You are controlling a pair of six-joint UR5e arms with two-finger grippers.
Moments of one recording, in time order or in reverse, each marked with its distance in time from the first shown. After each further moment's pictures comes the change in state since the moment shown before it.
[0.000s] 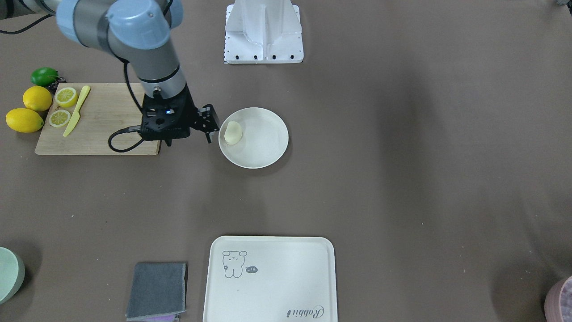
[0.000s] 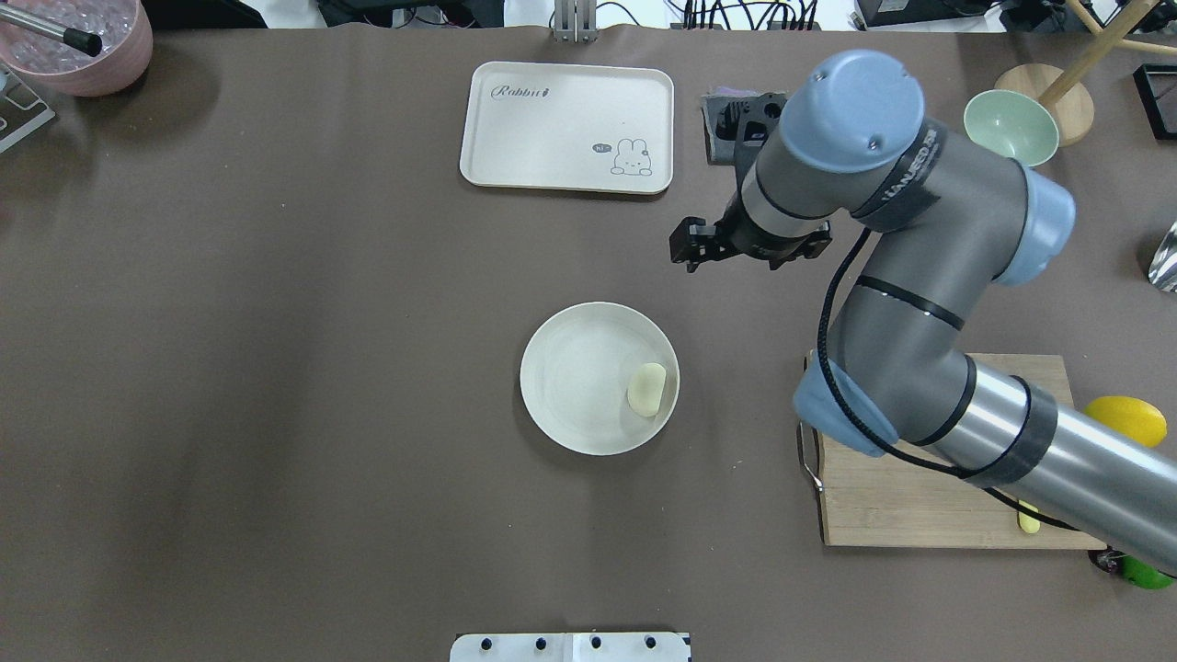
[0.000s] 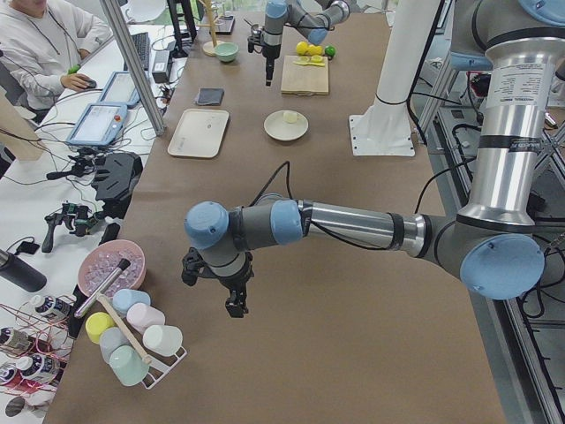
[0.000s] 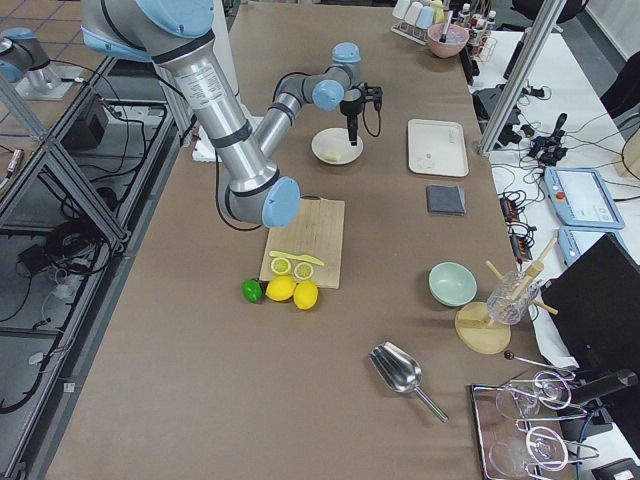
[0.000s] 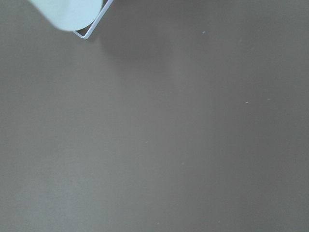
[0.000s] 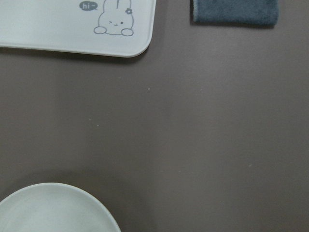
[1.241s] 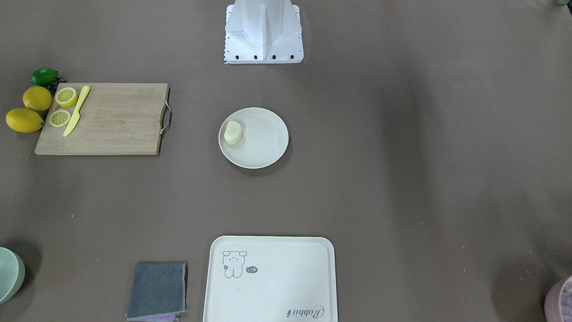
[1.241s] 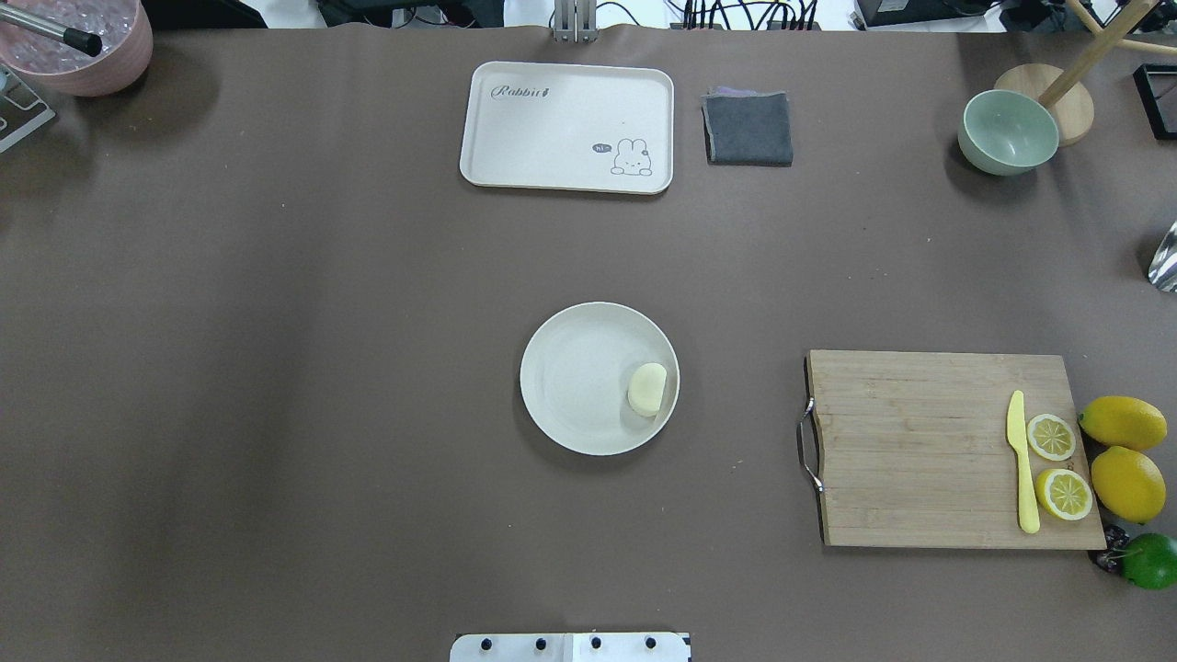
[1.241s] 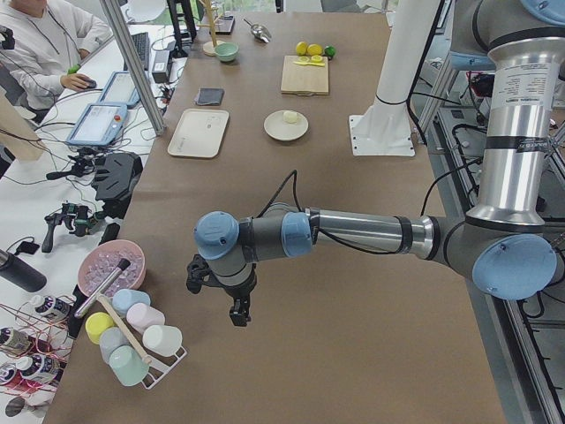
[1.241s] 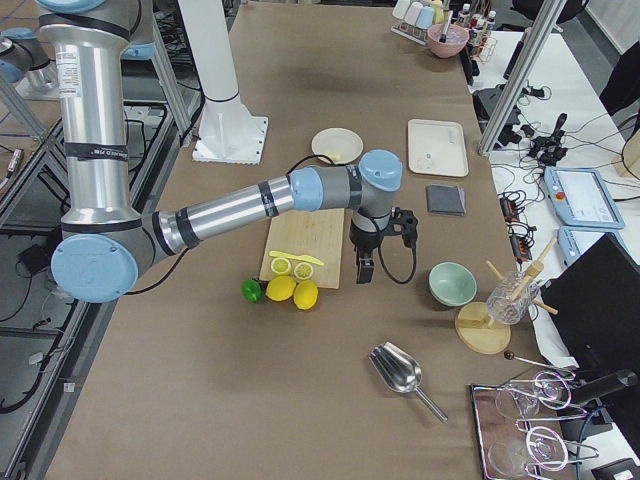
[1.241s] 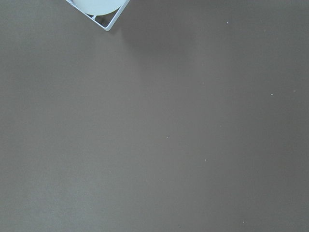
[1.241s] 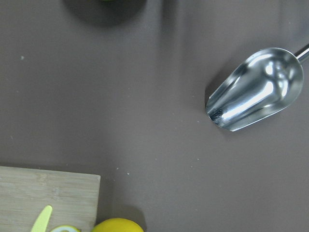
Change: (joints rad) left arm -0.004 0.009 0.009 -0.046 -0.004 -0.010; right arm 0.686 -0.576 0.046 -0.145 0.287 -0.943
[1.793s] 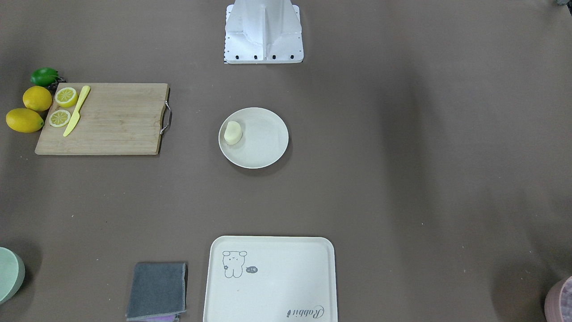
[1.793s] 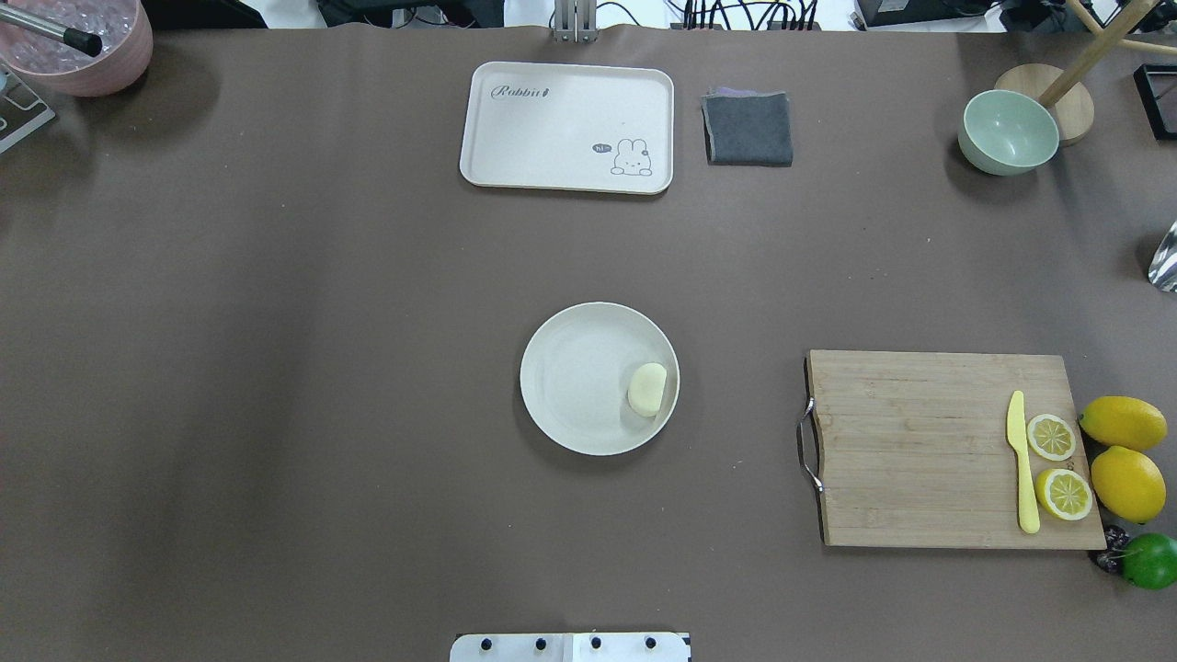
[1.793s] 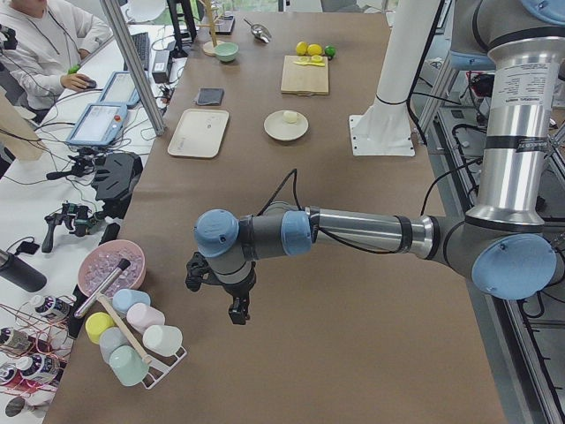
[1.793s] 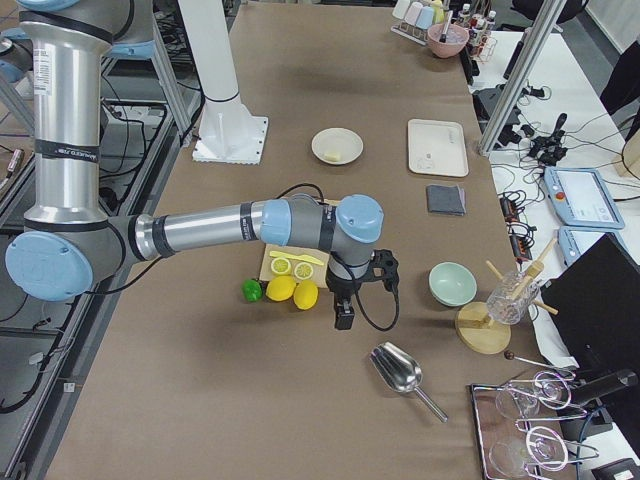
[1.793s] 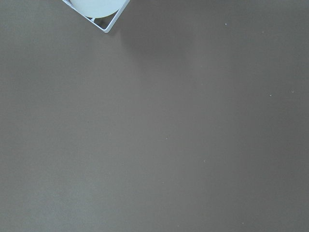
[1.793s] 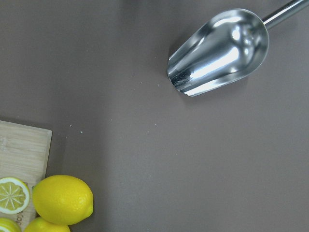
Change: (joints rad) left arm 0.001 -0.001 -0.007 -0.002 -0.002 0.000; right arm 0.105 -0.081 -0.030 -0.026 0.005 -0.228
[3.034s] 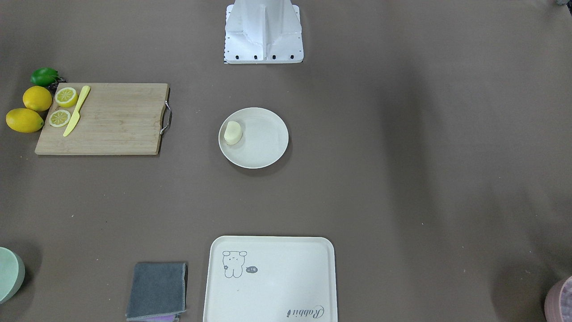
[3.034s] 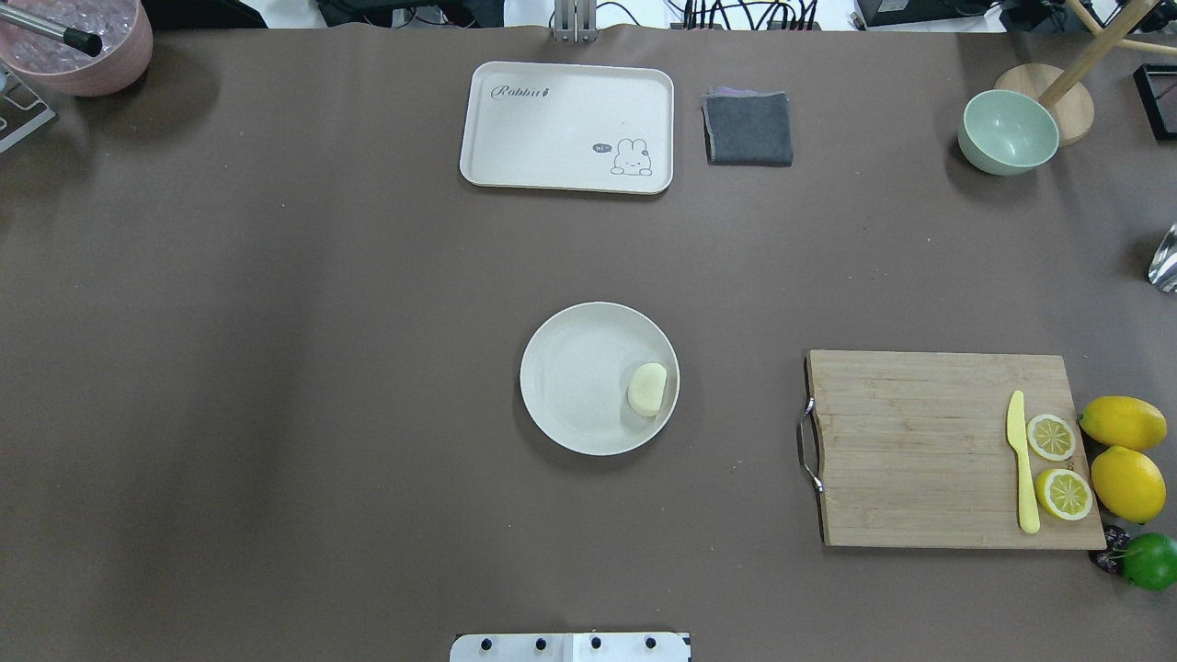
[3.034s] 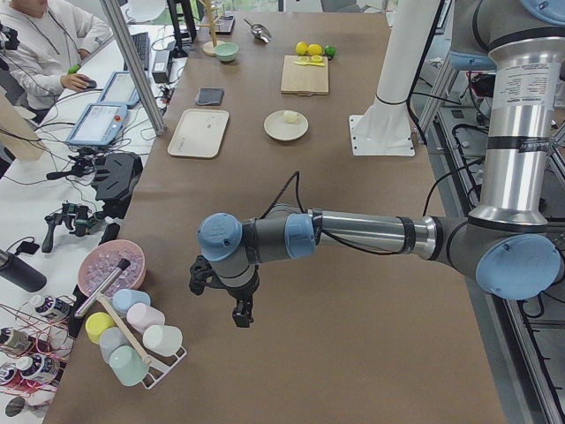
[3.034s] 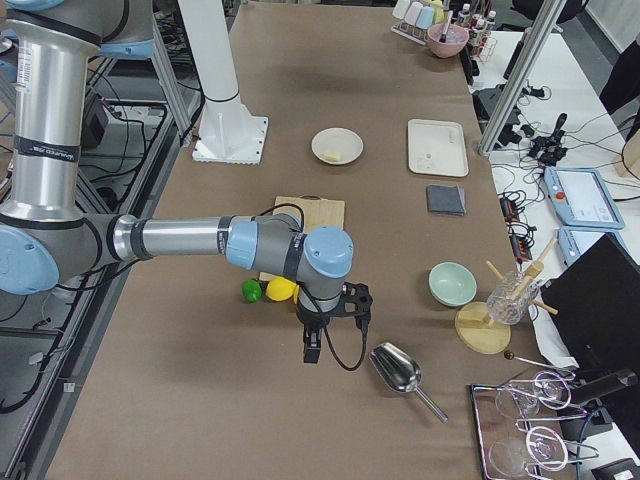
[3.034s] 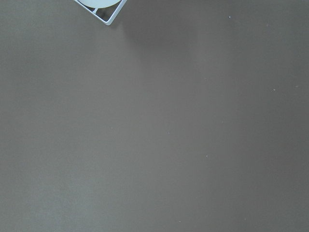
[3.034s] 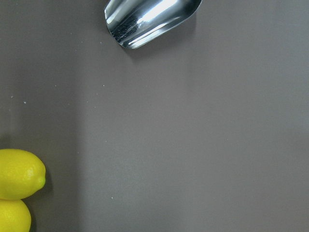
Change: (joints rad) left arm -0.001 0.014 -0.001 -0.002 0.002 0.002; right arm 0.085 -0.081 -0.015 0.003 -0.044 -0.009
